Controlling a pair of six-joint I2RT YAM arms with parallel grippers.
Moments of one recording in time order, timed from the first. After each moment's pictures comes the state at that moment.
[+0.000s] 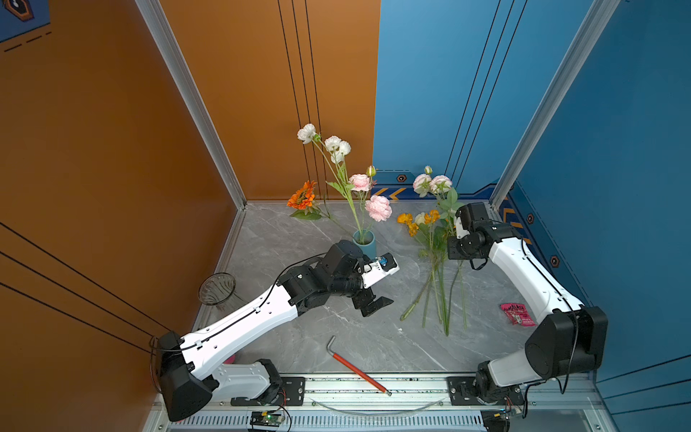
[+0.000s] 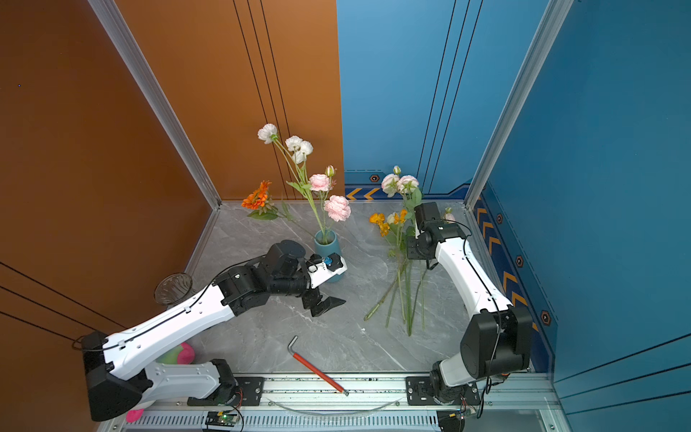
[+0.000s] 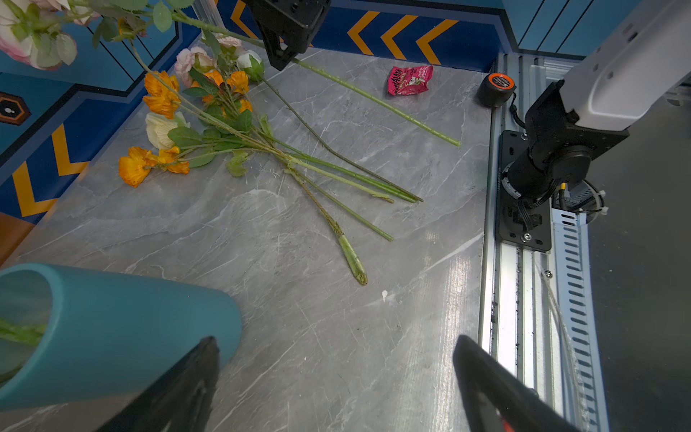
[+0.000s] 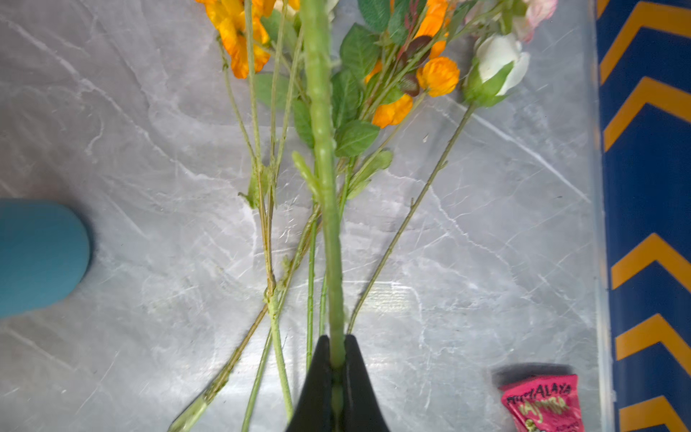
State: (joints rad) left arm -0.89 1.25 1.18 -0.59 0.24 0.26; right arm 0.16 1.49 1.34 -0.95 0.06 0.16
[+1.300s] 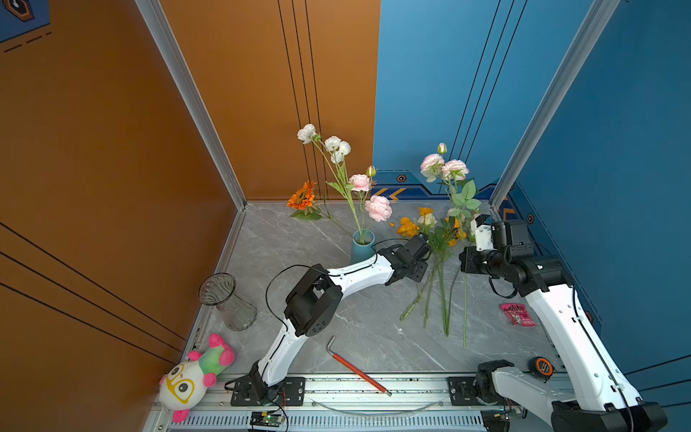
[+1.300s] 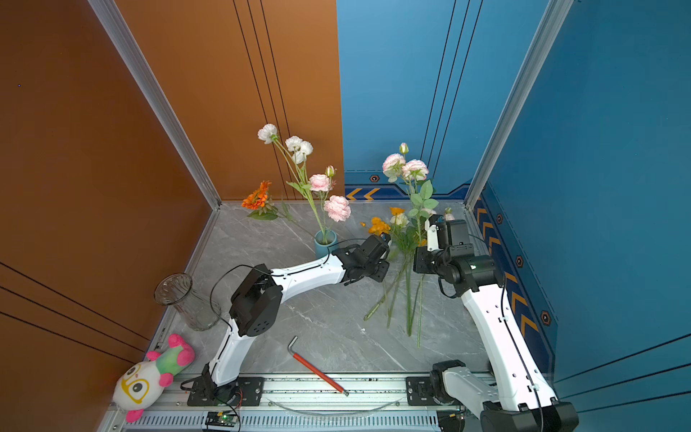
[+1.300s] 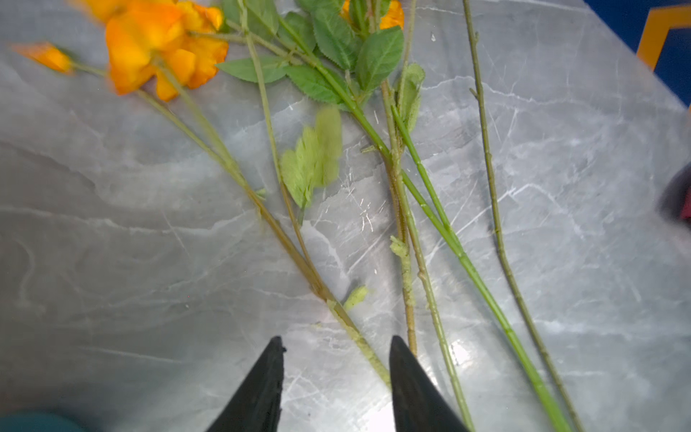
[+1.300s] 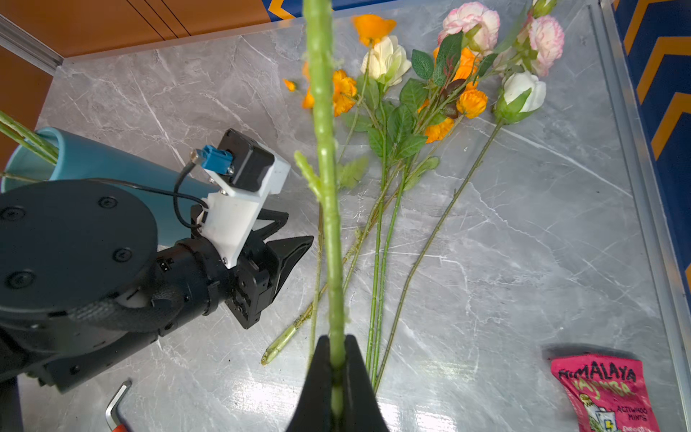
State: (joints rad) left arm -0.93 2.20 1.78 -0.44 -0.10 -0.32; right arm 0.16 1.08 1.23 -0.98 -0.10 0.21
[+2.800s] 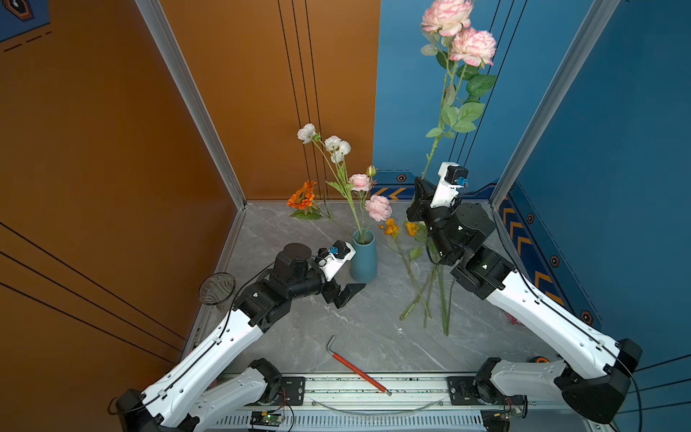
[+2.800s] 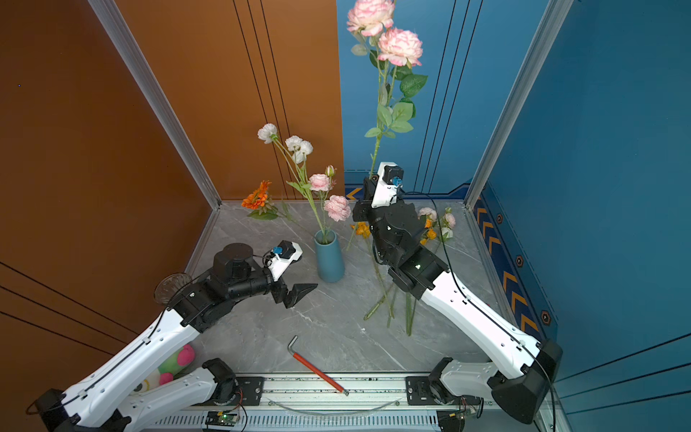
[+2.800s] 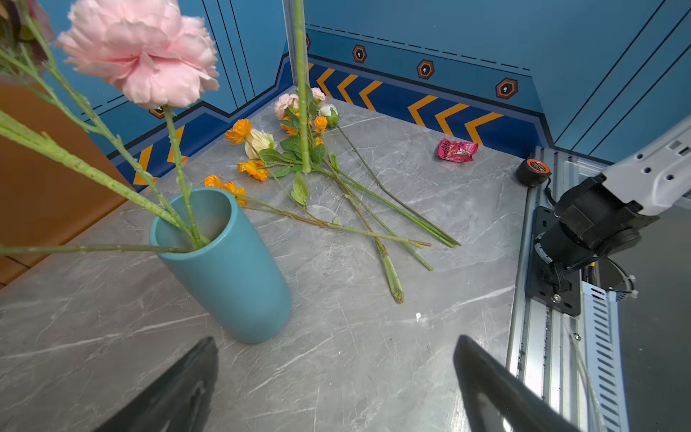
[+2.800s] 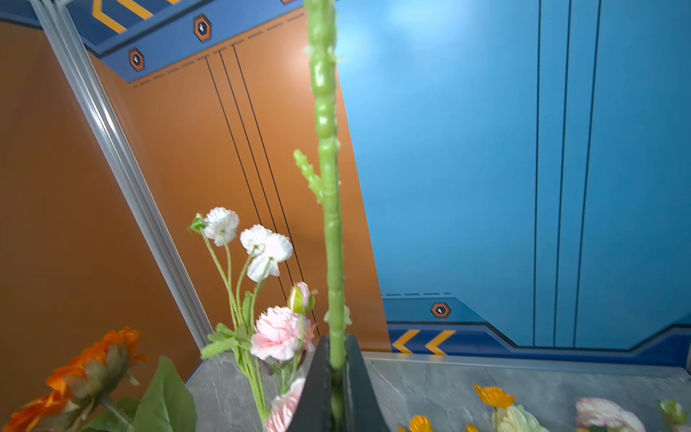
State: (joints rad) left arm -0.61 0.94 0.95 -0.44 0.37 0.16; right arm 0.78 1.29 1.38 0.13 0.52 0.14
